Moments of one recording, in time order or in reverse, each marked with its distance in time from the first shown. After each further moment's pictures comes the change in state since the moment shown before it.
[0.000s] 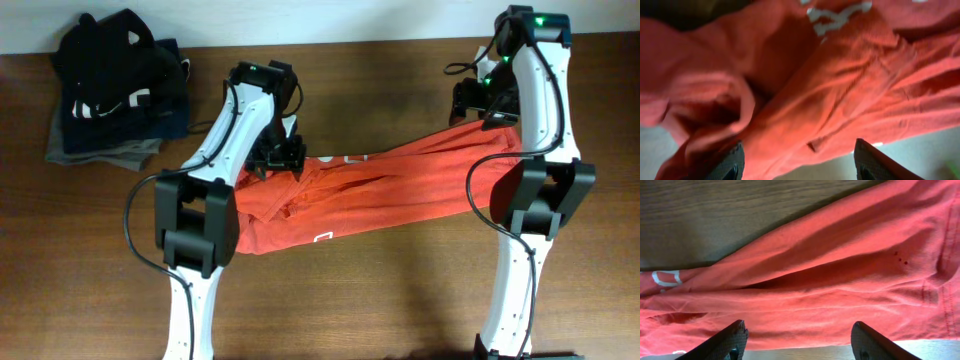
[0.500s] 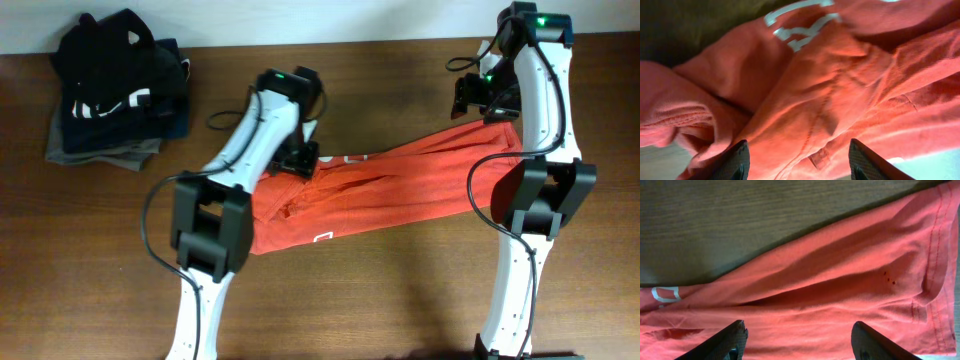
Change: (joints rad) left arm -0.108 0.008 0.000 0.049 -0.166 0.064; right arm -0.003 0.000 -0.001 0.068 0.008 0.000
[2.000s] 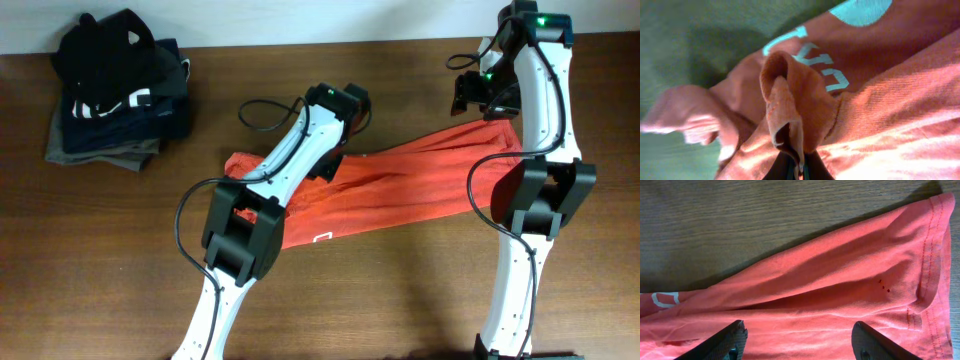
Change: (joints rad) left arm -0.142 0.077 0.106 -0.042 -0.295 -0.020; right arm -0.001 0.000 0.000 0.026 0.001 0.000
